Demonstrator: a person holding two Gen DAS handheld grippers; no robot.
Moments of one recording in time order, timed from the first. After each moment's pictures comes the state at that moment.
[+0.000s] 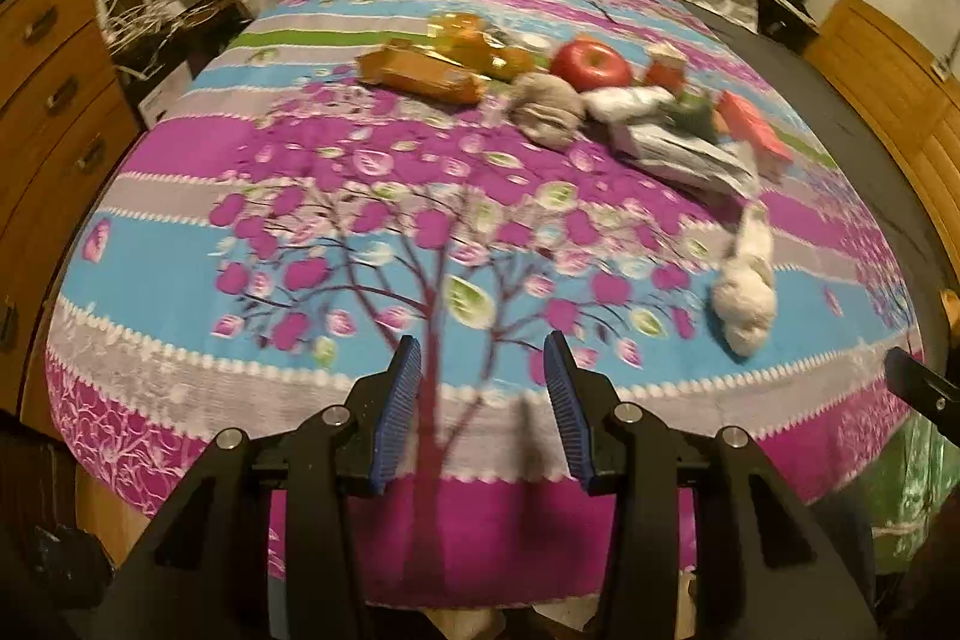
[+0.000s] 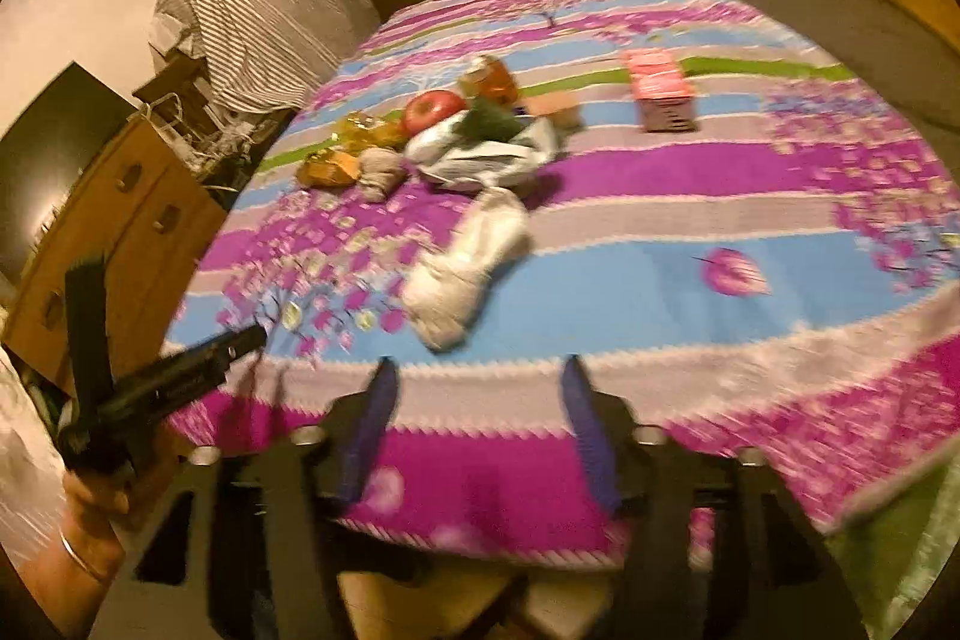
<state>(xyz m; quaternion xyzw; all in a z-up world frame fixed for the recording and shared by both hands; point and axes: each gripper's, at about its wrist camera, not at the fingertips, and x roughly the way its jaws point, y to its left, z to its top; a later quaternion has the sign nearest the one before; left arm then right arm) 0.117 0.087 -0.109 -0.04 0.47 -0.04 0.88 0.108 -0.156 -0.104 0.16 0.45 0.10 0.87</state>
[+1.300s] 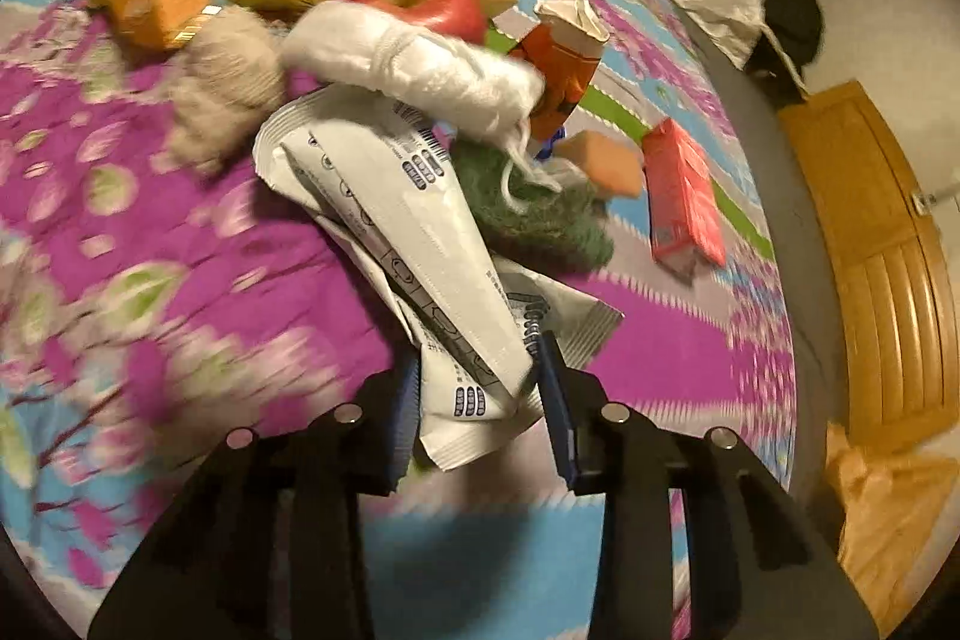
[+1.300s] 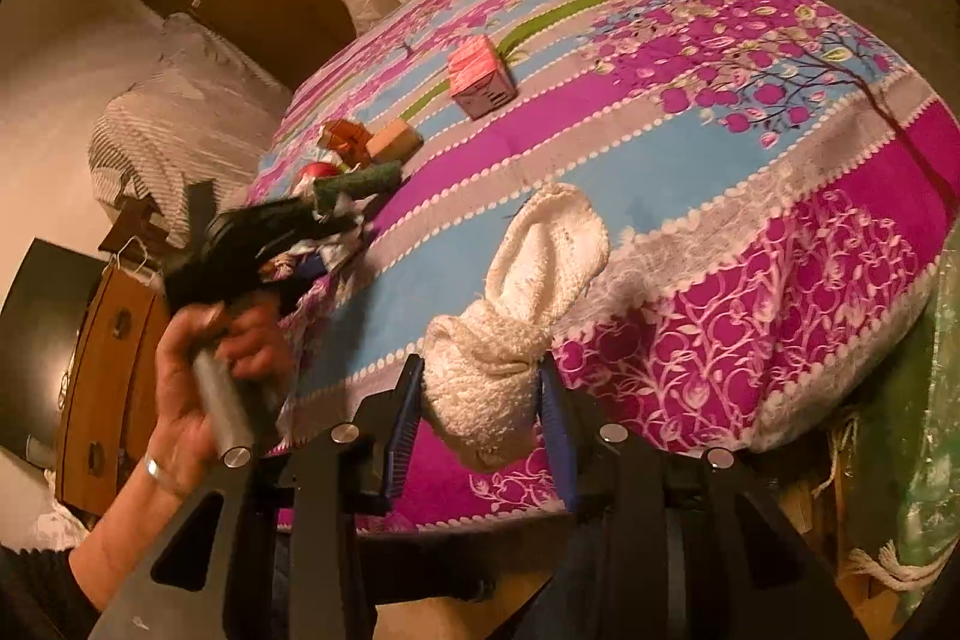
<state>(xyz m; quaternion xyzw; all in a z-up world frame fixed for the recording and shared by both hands) 0.249 -0.041 -0.152 -0.22 0.54 -0.11 0.81 0.051 -0.264 -0.134 0.31 0.44 0.01 0.84</state>
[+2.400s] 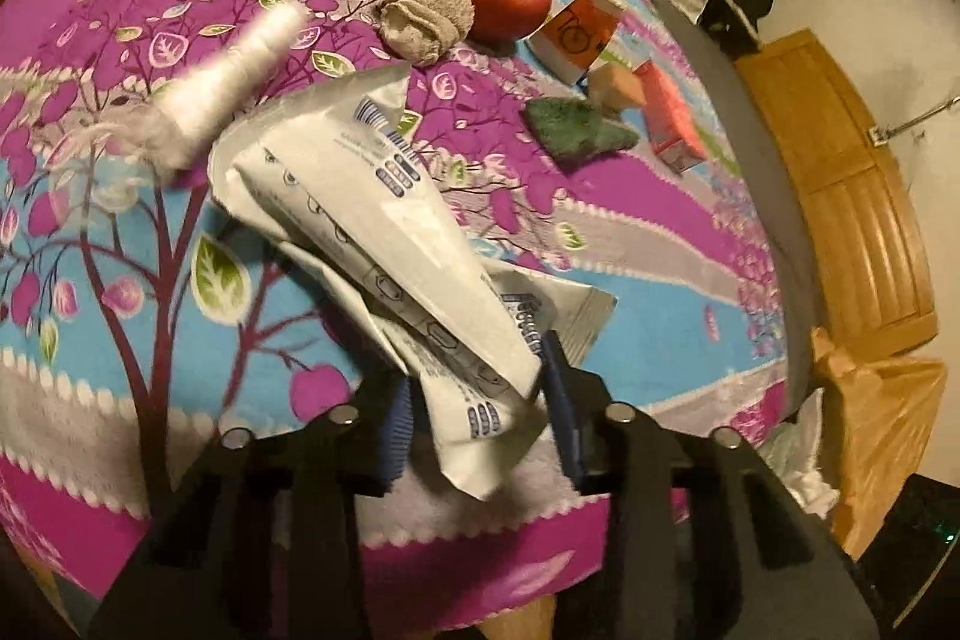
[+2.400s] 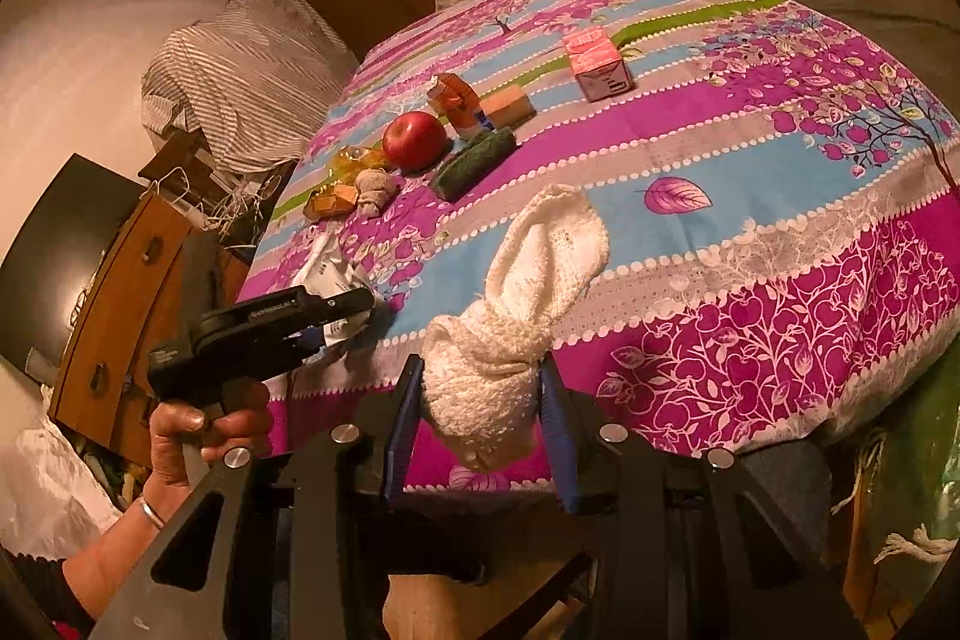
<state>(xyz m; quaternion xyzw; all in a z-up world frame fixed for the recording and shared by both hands) 0.163 0.045 -0.147 -0.21 0.55 -0.18 0.79 0.037 -0.196 -0.100 0.25 0.43 0.08 0.86</state>
